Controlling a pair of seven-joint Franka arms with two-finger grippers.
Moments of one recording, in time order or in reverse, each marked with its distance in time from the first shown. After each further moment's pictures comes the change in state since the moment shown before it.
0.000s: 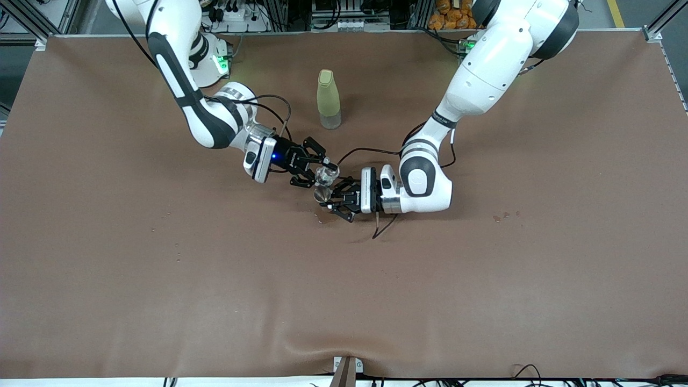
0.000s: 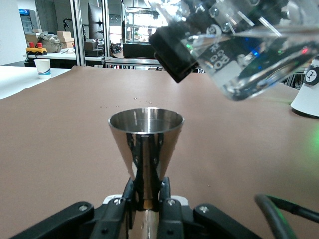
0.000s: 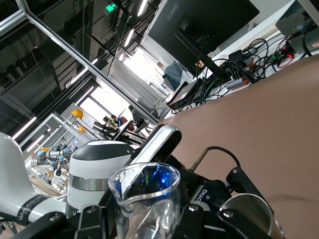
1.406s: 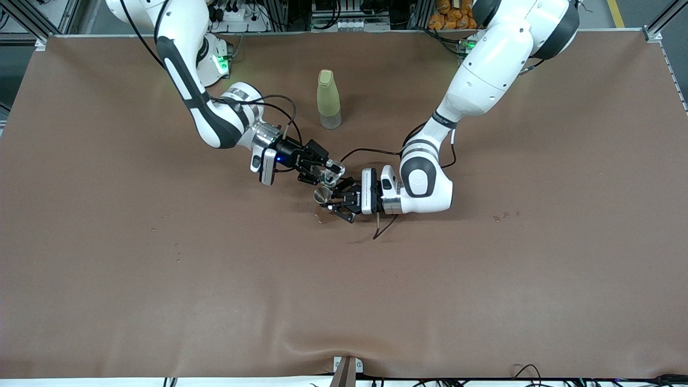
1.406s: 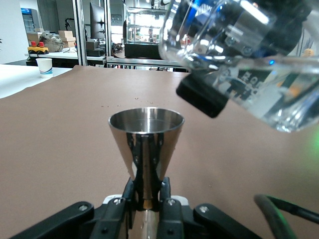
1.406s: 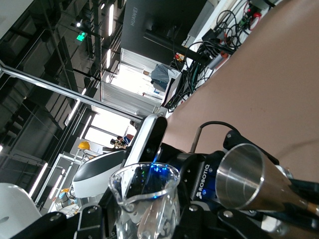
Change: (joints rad) left arm 0.003 0.000 0.001 0.002 0.000 0.000 -0.010; right arm 0.031 0.031 -0.001 0.007 0.080 -0.001 0.281
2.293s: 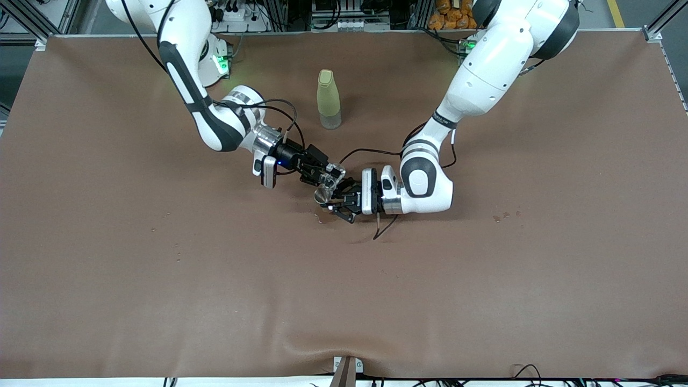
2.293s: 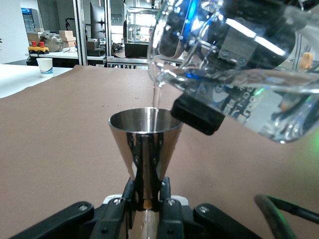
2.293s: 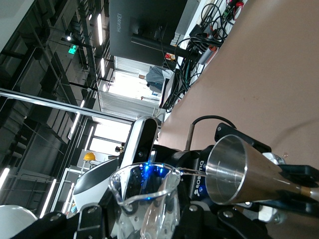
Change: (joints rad) left arm 0.000 0.000 0.001 0.000 0.000 0.000 0.000; right arm 0.000 0.022 -0.002 0.018 0.009 0.000 0.119
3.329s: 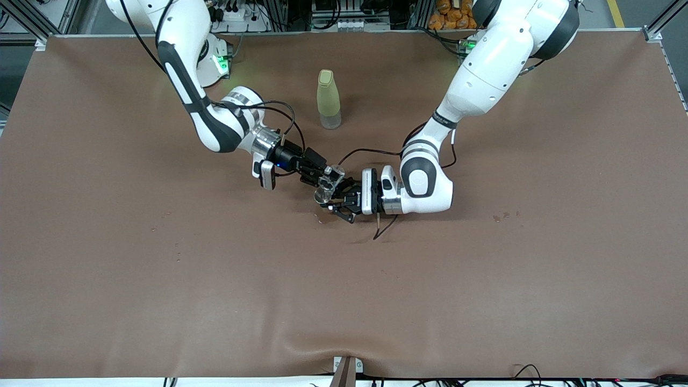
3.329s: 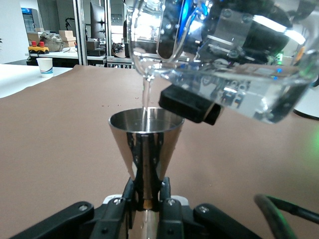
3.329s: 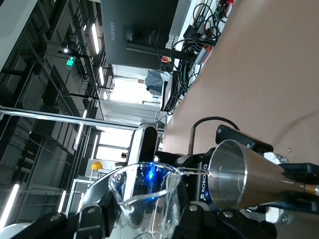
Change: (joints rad) left arm 0.000 0.000 0.000 0.000 0.000 0.000 0.000; right arm 0.000 0.000 -0.009 0.009 0.001 0.000 0.098
